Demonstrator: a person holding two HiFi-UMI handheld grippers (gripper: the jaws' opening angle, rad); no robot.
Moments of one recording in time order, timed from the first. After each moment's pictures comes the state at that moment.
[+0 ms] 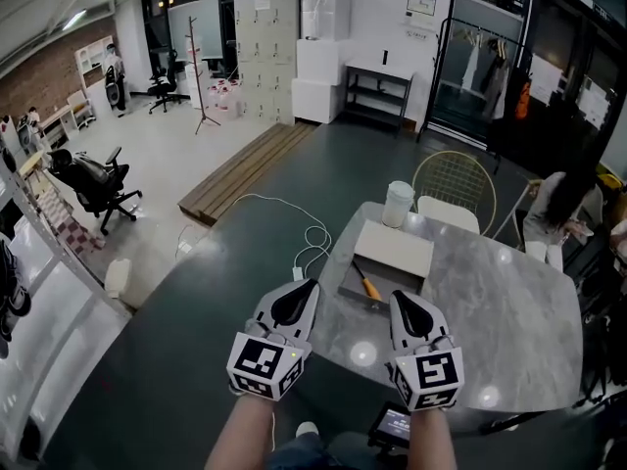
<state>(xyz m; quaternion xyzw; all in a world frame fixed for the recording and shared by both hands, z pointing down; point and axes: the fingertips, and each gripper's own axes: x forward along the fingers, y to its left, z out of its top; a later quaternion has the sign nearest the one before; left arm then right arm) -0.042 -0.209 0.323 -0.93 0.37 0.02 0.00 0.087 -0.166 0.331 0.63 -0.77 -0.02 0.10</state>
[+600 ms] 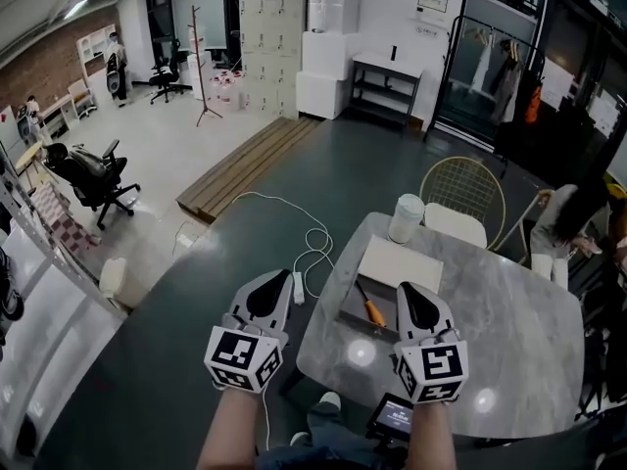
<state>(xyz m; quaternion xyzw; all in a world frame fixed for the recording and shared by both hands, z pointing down) -0.078 -0.309 0.334 -0.90 0.42 0.03 -0.02 0.109 -0.259 0.335 0.64 -0.76 -0.02 0.11</state>
